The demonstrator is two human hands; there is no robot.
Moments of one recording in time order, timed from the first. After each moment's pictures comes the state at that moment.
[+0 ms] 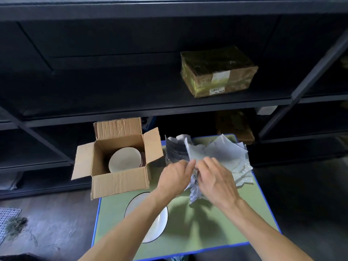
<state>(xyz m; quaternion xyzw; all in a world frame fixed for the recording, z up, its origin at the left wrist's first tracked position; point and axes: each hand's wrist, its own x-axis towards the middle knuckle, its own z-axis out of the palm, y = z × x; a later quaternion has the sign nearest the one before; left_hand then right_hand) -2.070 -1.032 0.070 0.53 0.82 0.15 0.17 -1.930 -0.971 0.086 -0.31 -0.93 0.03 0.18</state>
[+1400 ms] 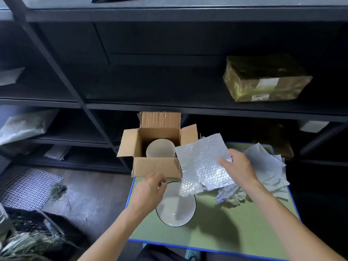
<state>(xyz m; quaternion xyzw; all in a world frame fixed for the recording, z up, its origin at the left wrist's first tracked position) -2.133 -1.196 0.057 0.37 0.89 0.22 0.15 -1.975 -0.957 0.100 -0.43 -0.79 0.43 0.10</state>
